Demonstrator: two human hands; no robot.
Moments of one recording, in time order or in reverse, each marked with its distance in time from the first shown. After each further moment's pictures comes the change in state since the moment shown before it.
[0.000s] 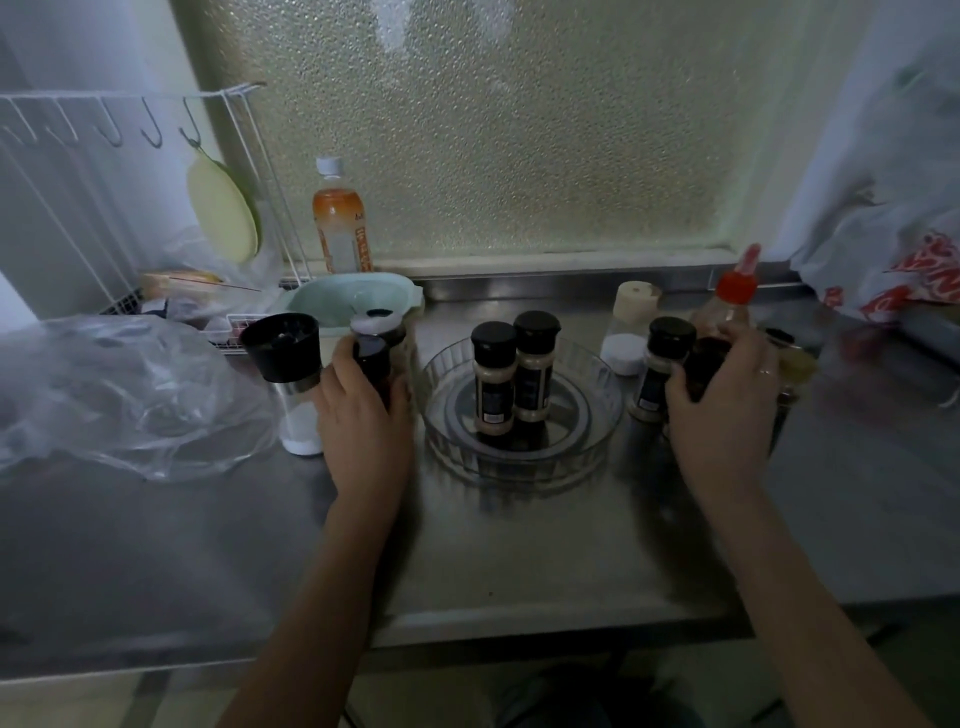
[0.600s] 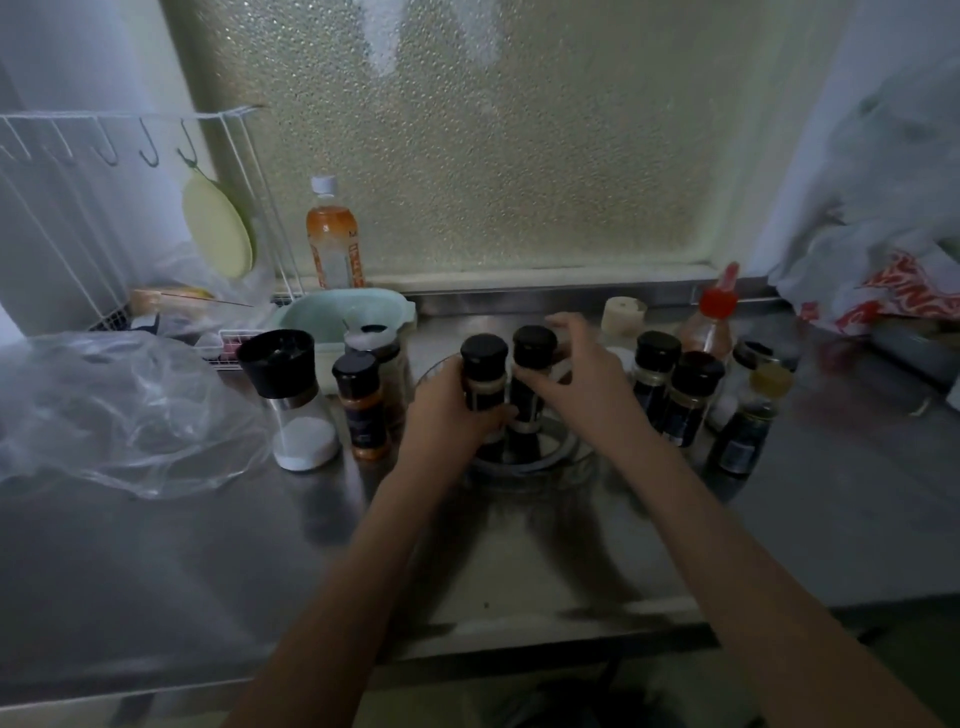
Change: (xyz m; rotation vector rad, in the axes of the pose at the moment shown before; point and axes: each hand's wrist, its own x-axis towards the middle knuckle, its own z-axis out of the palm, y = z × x) left_hand 0.005 0.053 0.021 -0.280 -0.483 -0.004; right_hand 0.004 -0.070 0.030 0.325 -0.587 -0.170
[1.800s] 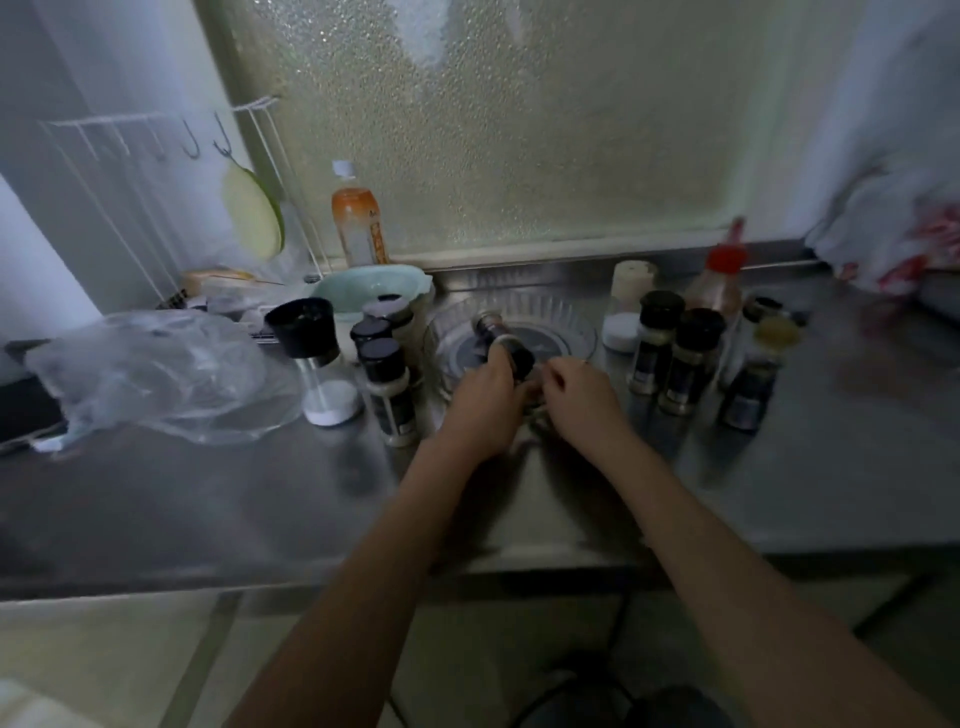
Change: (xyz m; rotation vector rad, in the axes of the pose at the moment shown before) left_hand -0.018 0.005 0.029 0.329 -0.194 0.091; right_hand -0.028 0.031 0.033 -0.056 -0.094 0.093
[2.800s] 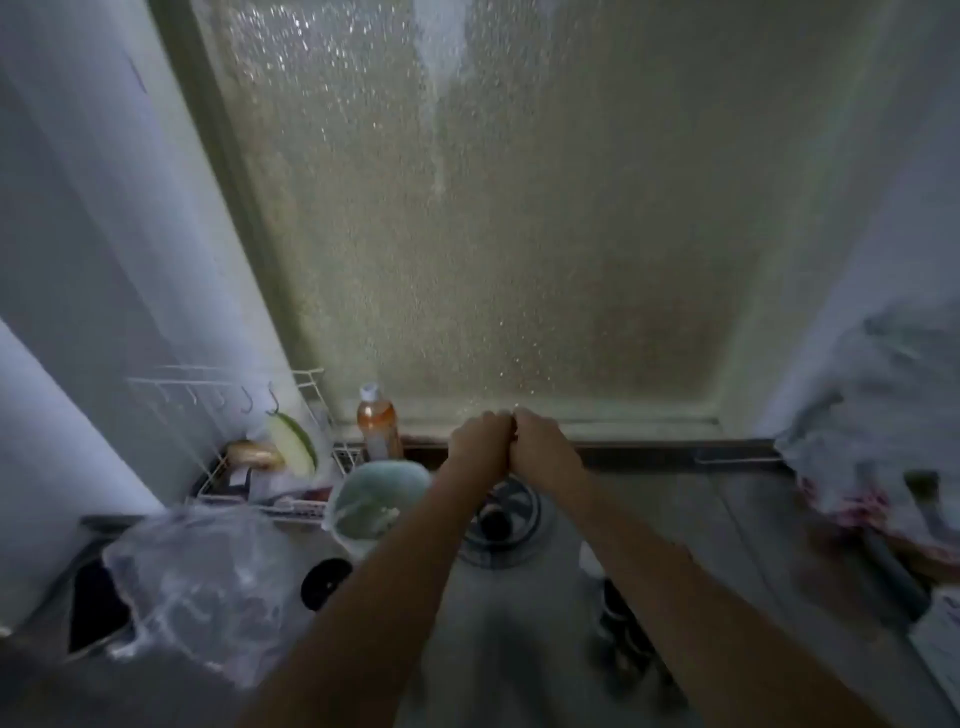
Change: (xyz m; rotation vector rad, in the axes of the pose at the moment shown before) left_hand 0.205 0.105 -0.169 0.372 -0.298 -0.242; right_hand 0.191 -0.164 -0.146 -0.059 -0.346 0.157
